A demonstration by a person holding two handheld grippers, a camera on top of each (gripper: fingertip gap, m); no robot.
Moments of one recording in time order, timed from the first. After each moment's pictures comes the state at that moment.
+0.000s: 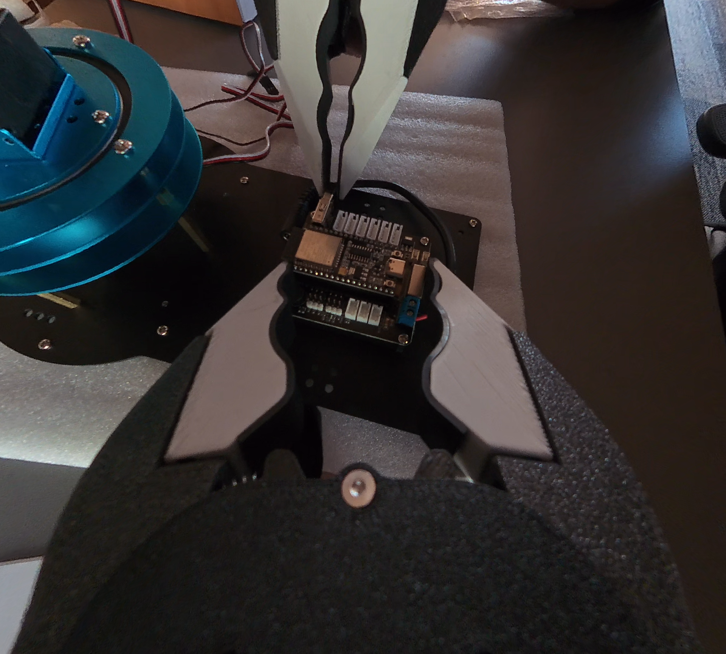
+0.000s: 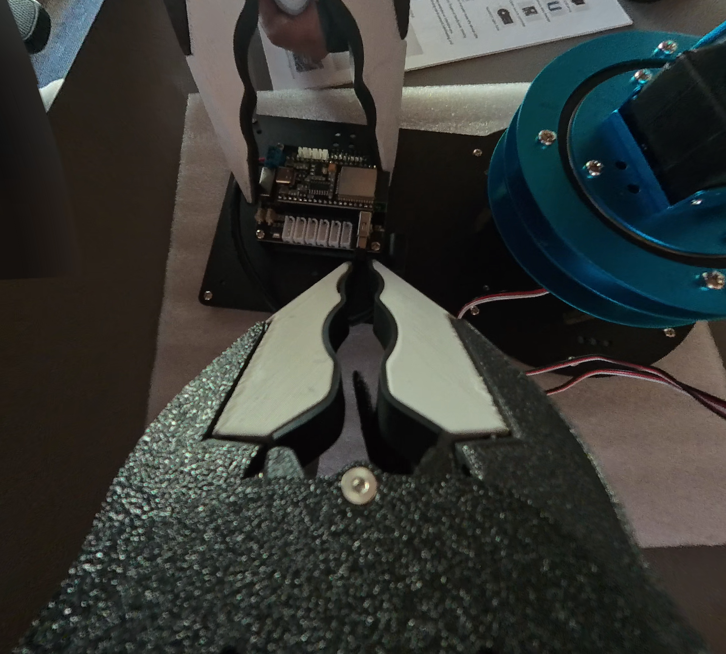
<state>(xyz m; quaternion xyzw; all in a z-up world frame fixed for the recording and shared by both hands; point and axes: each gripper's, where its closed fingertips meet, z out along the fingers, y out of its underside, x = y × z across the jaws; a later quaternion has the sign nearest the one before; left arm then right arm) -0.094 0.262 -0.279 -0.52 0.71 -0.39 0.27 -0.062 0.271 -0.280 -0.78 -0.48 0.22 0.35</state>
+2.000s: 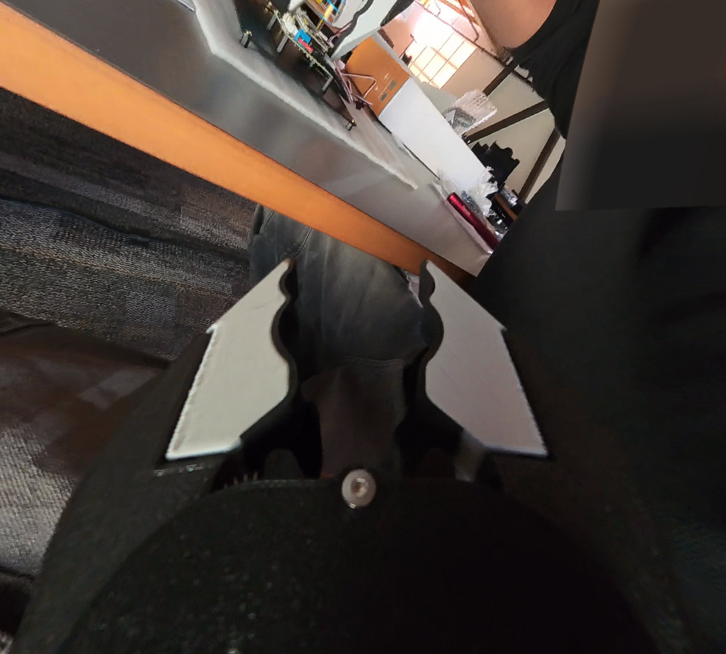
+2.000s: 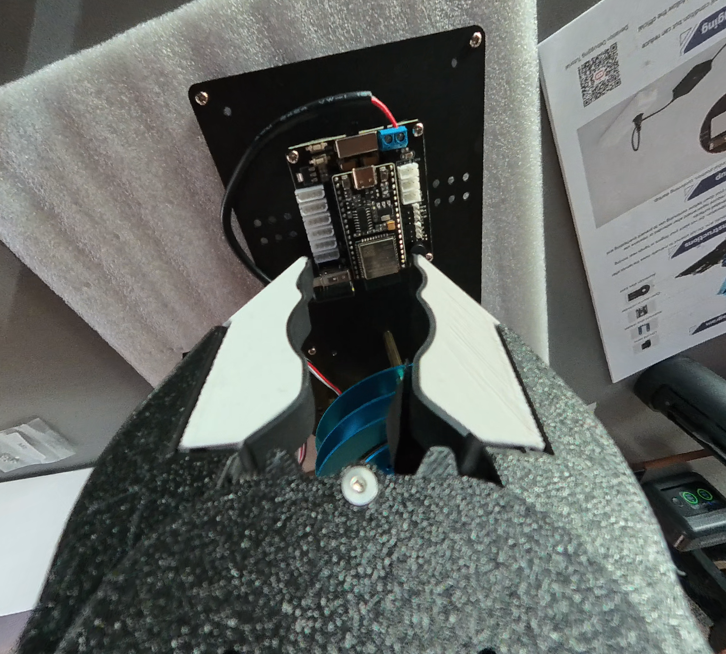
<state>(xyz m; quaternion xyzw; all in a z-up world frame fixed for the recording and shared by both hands) -0.271 0.045 -0.299 -0.72 0.13 -0.53 0.42 -0.083 0.281 -0.281 -0.37 -0.93 0.01 0.07</state>
